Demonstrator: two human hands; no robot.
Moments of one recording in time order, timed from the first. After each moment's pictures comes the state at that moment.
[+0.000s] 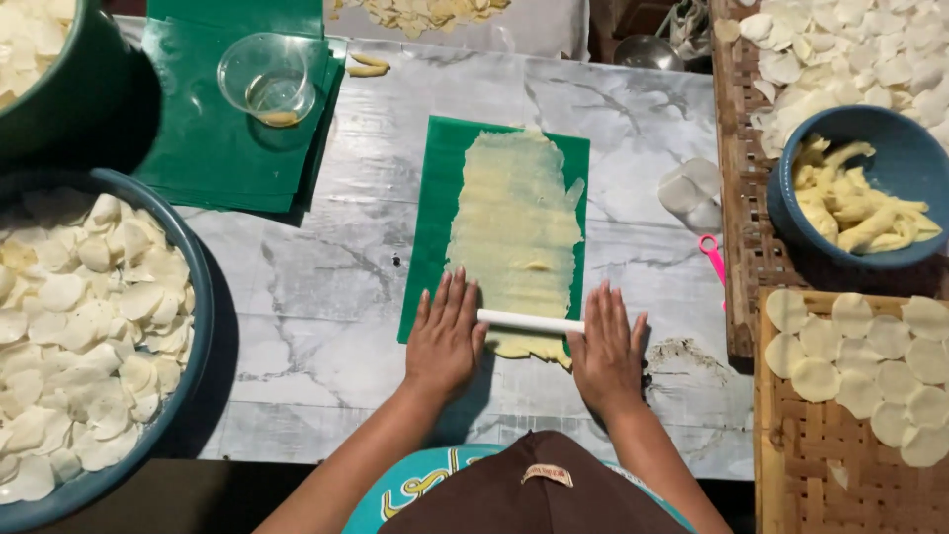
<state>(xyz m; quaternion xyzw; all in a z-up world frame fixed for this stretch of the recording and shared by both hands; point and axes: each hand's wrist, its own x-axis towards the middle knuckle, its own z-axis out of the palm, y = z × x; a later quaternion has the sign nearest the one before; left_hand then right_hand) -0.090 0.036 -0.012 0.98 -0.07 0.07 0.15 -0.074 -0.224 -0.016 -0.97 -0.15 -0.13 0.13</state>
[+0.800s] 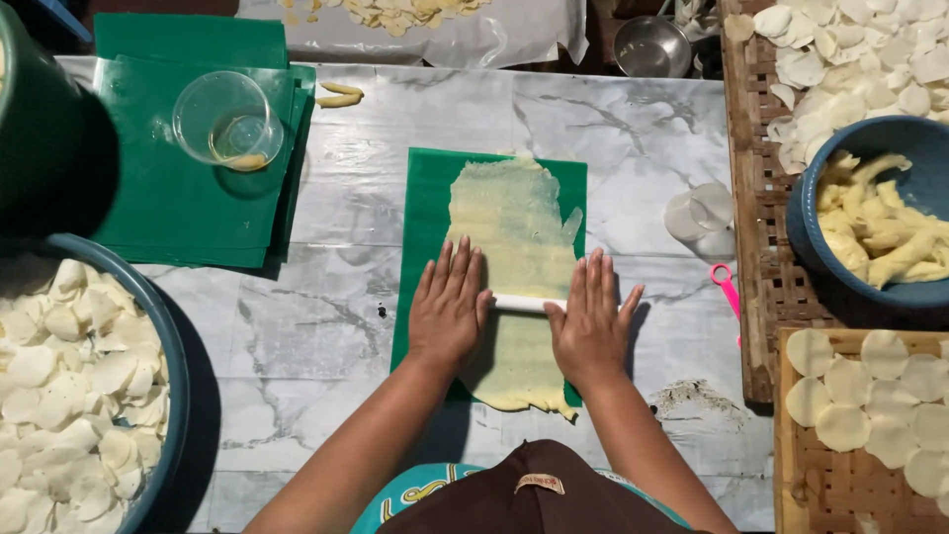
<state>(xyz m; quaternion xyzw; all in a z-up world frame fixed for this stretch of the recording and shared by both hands) 0.037 0.038 -0.019 0.99 -0.08 0.06 0.12 0.039 -0.185 -0.029 -0.97 -0.14 -0.19 0.05</state>
